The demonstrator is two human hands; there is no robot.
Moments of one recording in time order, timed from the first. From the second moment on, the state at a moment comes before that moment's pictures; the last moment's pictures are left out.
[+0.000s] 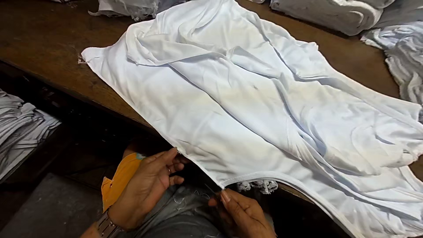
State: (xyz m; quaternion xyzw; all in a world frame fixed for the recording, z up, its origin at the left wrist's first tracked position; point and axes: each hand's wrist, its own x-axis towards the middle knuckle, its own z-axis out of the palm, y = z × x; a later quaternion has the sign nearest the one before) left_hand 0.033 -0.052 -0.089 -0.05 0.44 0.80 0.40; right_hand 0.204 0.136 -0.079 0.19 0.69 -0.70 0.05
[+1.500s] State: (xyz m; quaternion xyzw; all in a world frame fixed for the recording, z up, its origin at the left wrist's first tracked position) left_hand 0.046 -0.046 -0.035 0.22 0.45 0.80 0.33; right_hand 0.165 0.171 -0.025 0.01 0.91 -0.32 -0.28
